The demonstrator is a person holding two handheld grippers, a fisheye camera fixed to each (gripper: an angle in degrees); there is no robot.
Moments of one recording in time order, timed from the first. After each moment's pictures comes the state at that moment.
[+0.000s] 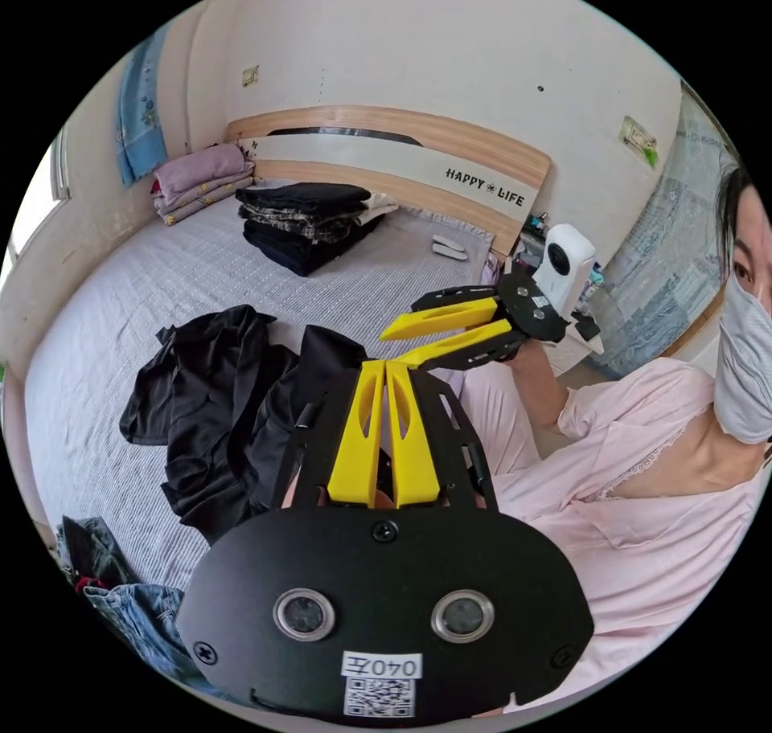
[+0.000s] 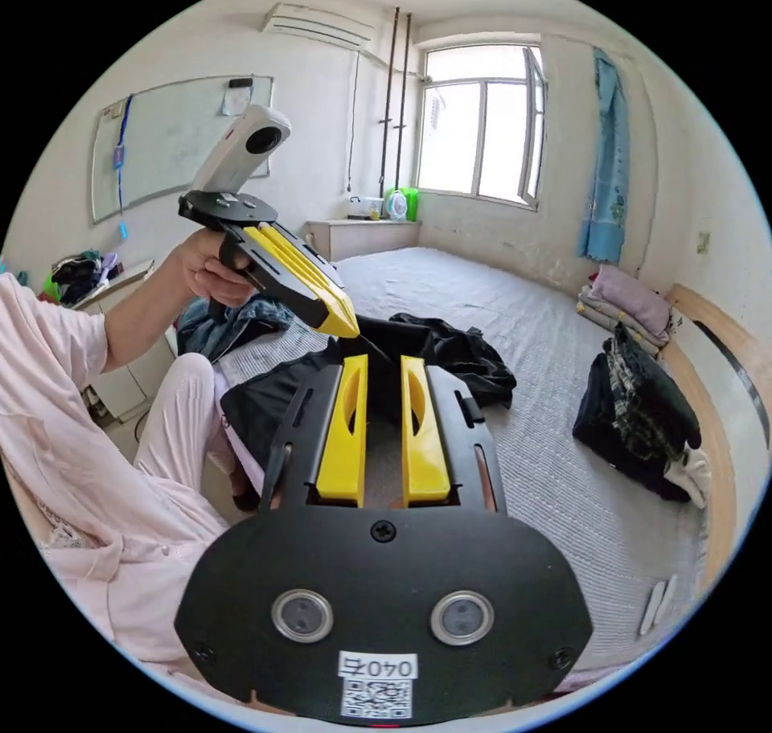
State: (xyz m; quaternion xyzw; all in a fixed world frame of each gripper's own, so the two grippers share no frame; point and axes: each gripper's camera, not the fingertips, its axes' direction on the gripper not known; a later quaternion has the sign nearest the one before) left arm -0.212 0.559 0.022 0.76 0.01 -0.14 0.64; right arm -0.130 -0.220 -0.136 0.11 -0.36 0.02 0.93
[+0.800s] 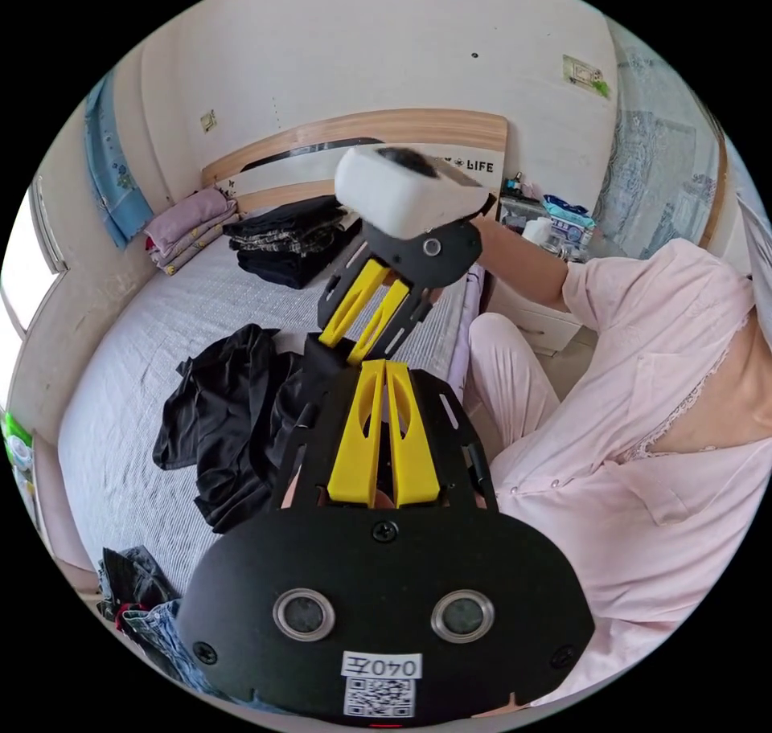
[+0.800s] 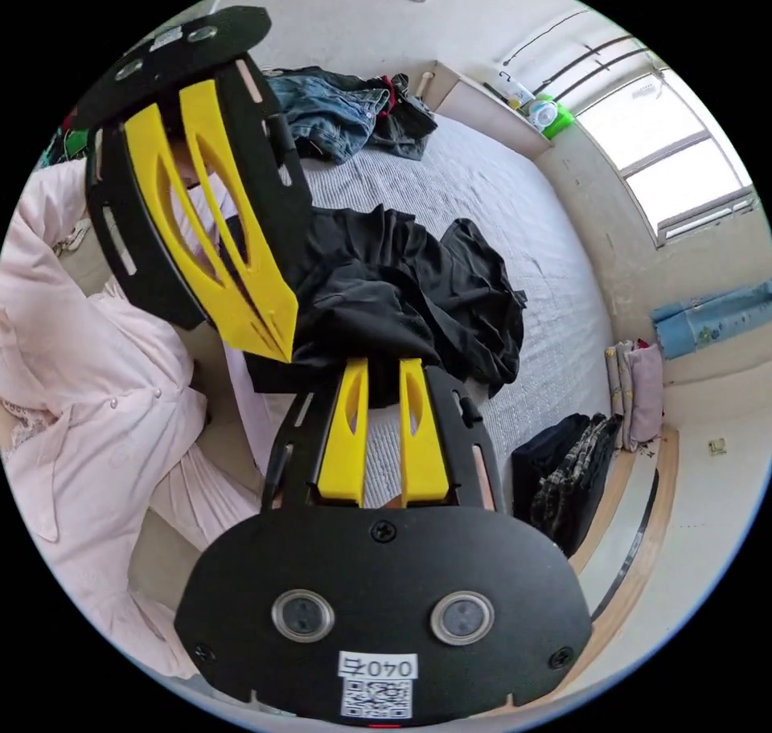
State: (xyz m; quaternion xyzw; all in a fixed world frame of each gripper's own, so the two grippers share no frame) left arm -0.116 0.548 0.135 0.76 -0.09 -0.12 0.64; right arm -0.219 -0.329 -0.149 -0.07 -0.31 -0.32 0.89
